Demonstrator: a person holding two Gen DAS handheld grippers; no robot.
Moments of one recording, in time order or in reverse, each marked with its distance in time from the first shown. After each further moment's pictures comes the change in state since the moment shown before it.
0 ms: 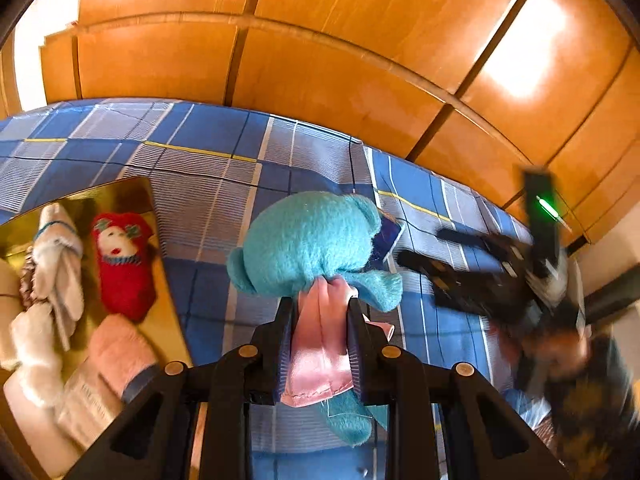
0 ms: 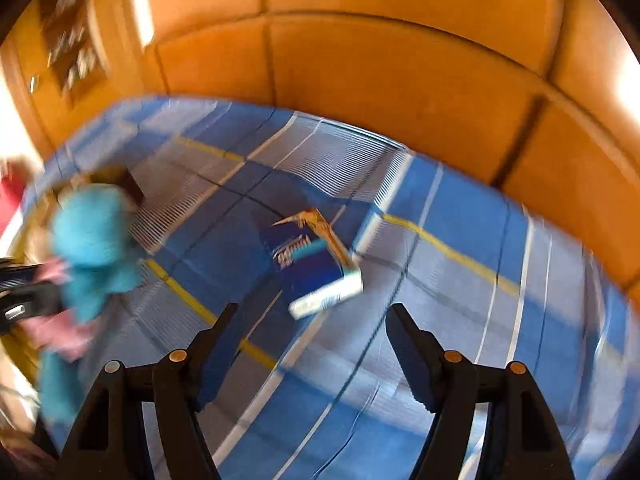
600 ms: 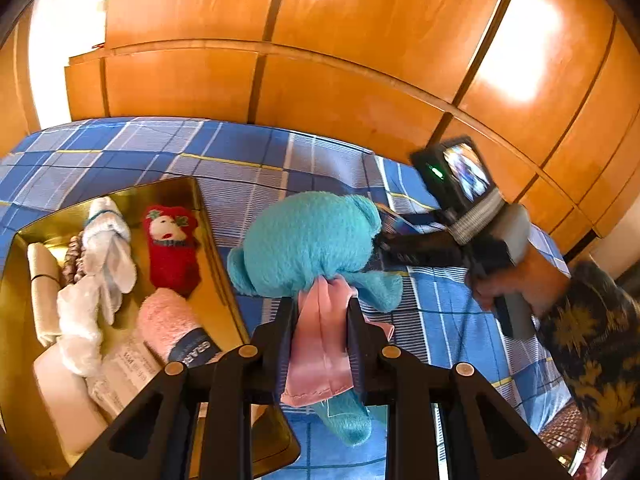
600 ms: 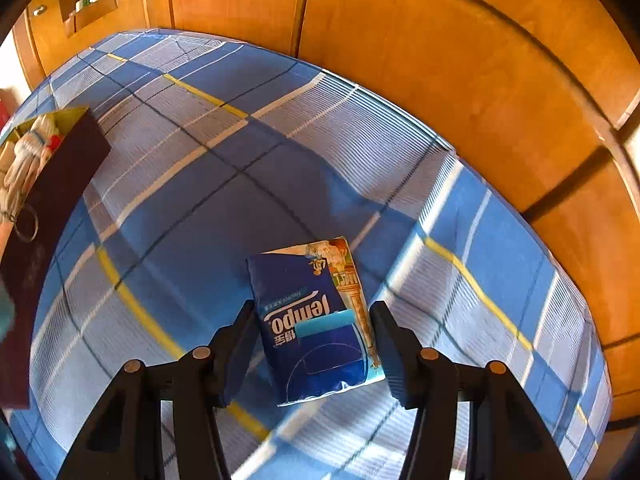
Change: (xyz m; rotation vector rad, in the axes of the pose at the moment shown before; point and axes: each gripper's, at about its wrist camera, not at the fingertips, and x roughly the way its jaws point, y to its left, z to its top) left arm -0.042 0.014 -0.033 0.039 -0.088 0.062; right arm 0.047 0.030 0.011 -0.121 0.124 -0.092
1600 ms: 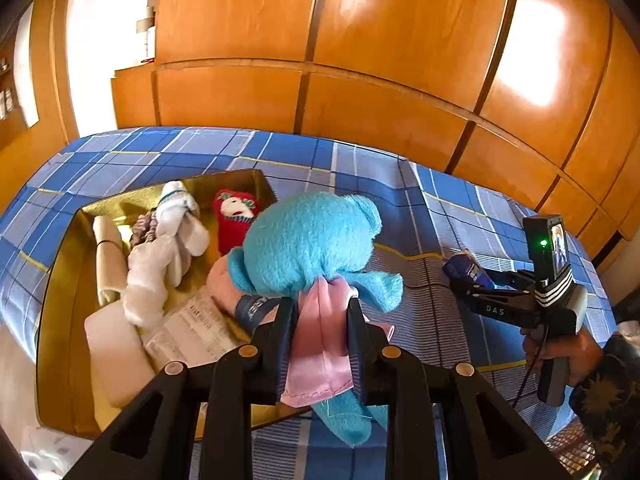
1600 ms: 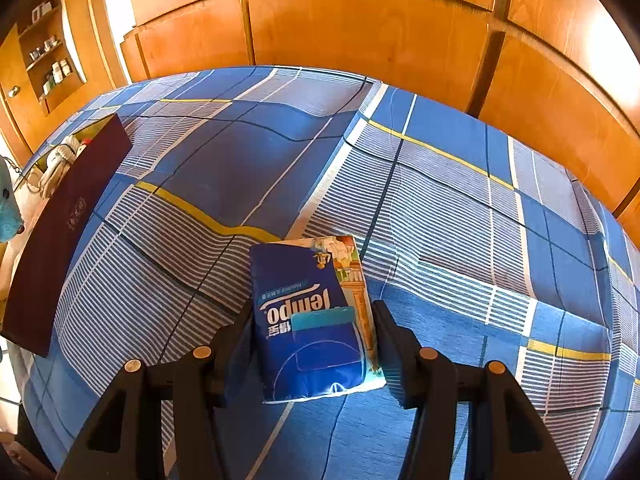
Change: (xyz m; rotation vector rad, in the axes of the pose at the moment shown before) left arm -0.047 0.016 -0.048 -0.004 -0.089 0.141; right arm -0.038 -0.003 -0.111 0.273 -0.126 0.052
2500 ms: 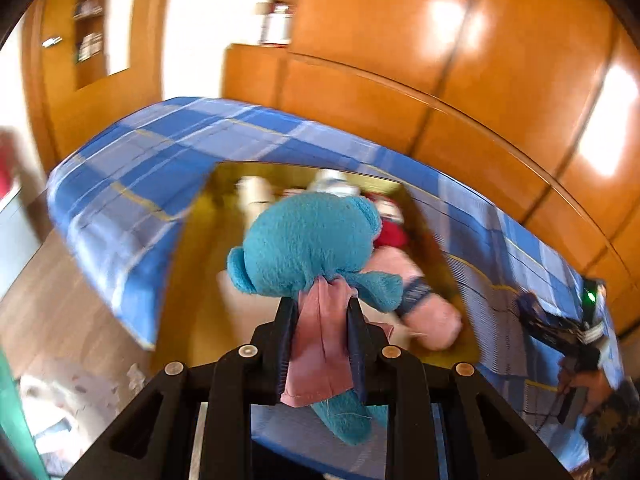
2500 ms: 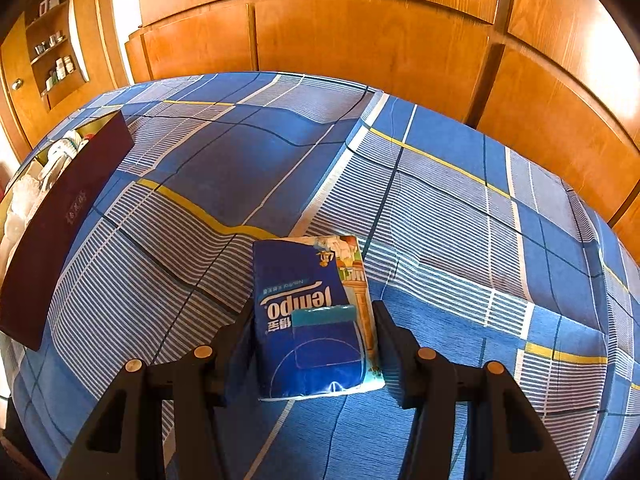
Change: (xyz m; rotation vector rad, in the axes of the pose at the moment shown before) left arm -0.059 0.115 -0.036 -0.258 -0.048 0.174; right arm -0.001 0.003 -0.004 -0.024 -0.036 -0.026
